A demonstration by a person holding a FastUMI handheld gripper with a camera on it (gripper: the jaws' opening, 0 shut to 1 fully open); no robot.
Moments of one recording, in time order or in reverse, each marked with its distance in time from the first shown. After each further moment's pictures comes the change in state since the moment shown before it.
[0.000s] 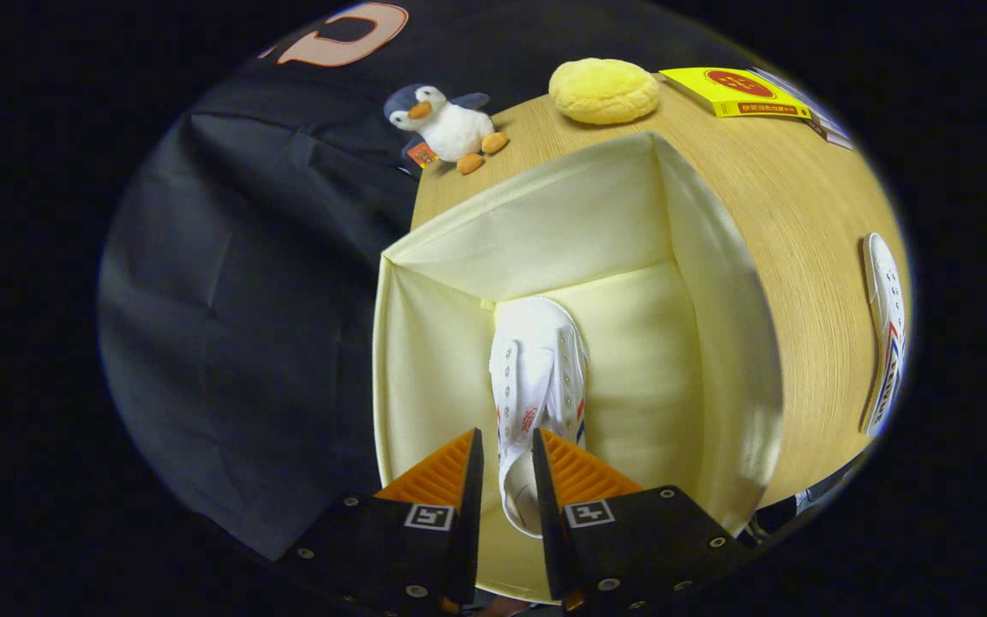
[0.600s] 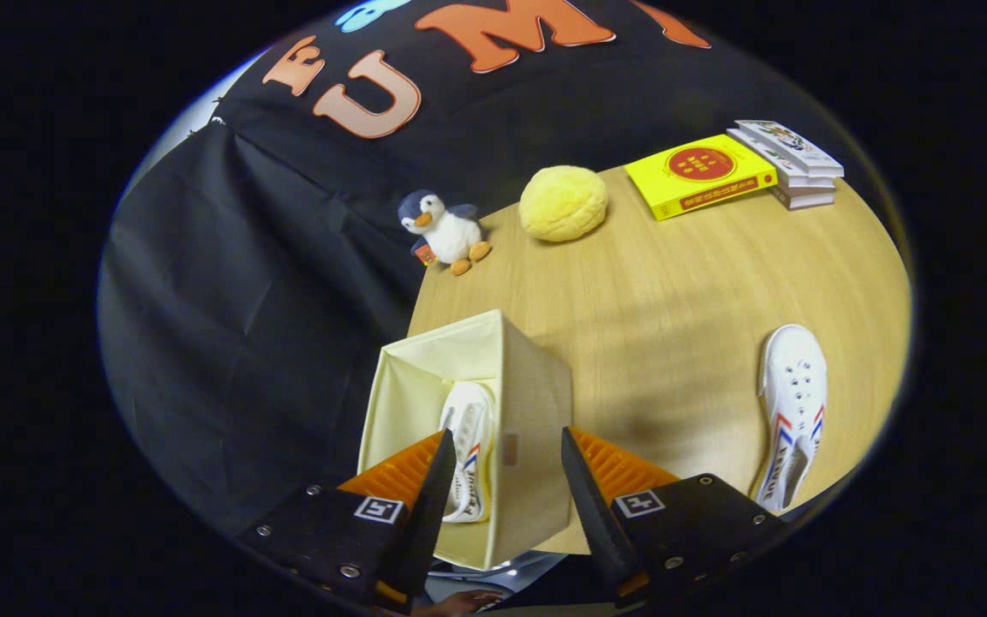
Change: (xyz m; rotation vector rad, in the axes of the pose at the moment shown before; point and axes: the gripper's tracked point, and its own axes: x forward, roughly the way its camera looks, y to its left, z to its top) arm -0.128 -0.109 0.064 -0.098 -0.288 -0.003
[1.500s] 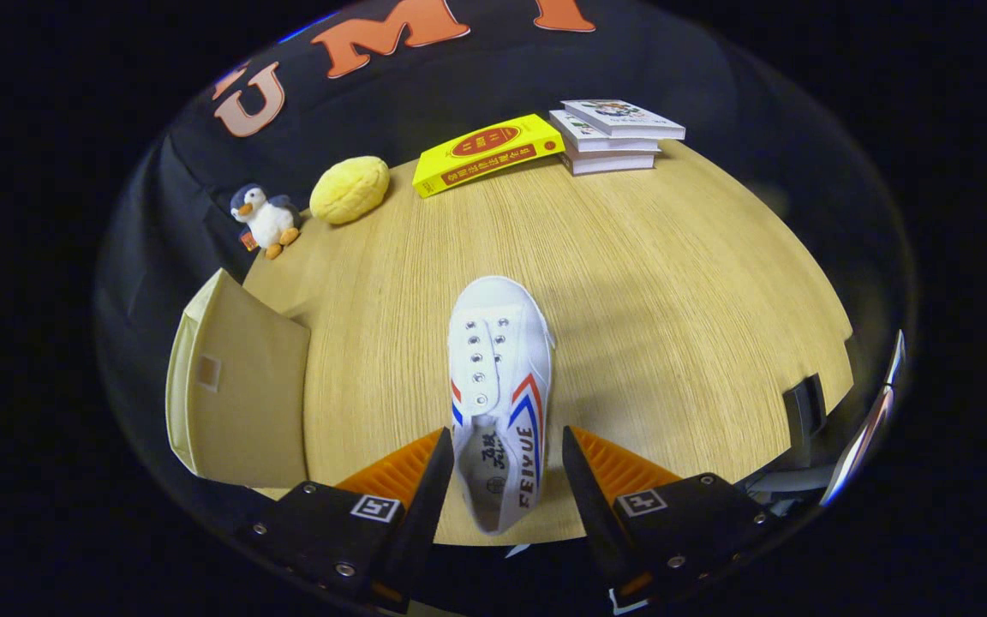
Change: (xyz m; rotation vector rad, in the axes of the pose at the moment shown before) arm -0.046 -0.253 -0.075 -0.010 0.045 -0.410
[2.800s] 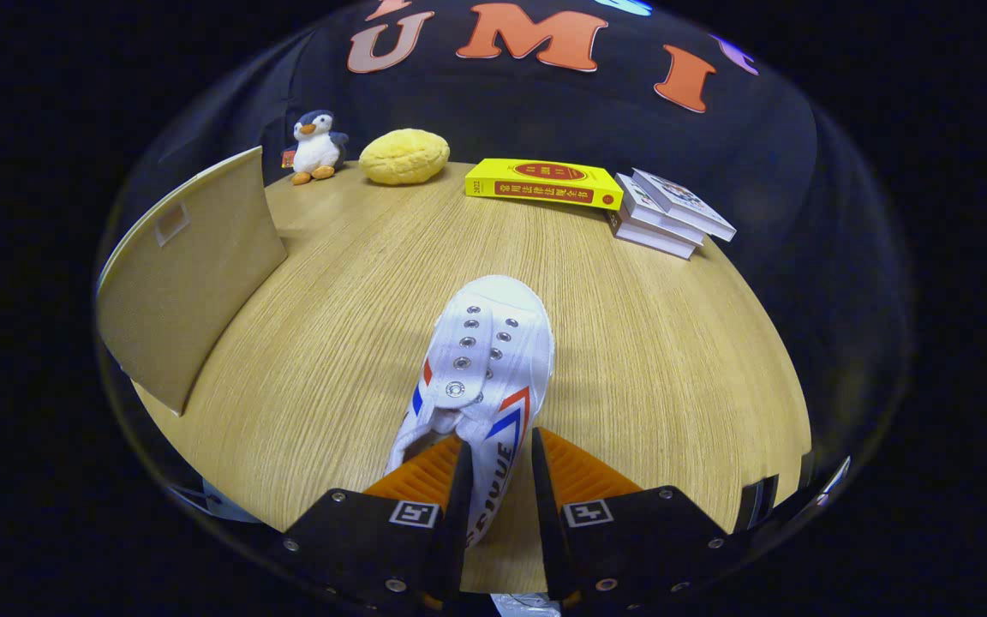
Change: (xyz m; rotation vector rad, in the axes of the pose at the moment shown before) arm 0.043 -0.018 0.017 -0.400 -0.270 -0.112
